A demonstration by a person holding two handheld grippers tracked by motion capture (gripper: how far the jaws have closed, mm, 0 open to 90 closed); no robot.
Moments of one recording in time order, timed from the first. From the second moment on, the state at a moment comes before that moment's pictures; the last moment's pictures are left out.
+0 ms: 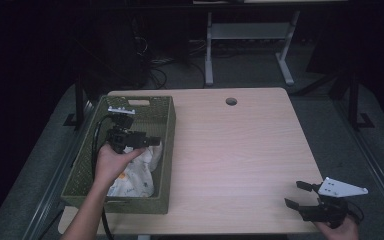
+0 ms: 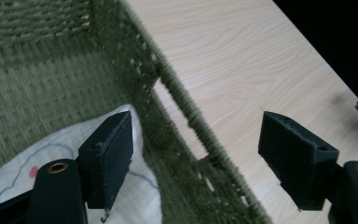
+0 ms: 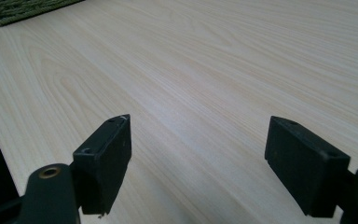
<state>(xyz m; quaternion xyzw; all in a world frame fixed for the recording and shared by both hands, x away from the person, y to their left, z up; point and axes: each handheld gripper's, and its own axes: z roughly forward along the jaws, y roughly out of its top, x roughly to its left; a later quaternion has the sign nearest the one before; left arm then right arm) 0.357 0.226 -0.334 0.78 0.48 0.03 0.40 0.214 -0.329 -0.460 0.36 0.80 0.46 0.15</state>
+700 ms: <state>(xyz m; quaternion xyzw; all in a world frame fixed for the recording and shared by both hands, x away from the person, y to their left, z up) 0.370 0.226 -0.370 0.82 0.51 0.08 0.24 0.214 -0.329 -0.461 0.35 0.80 0.45 0.15</state>
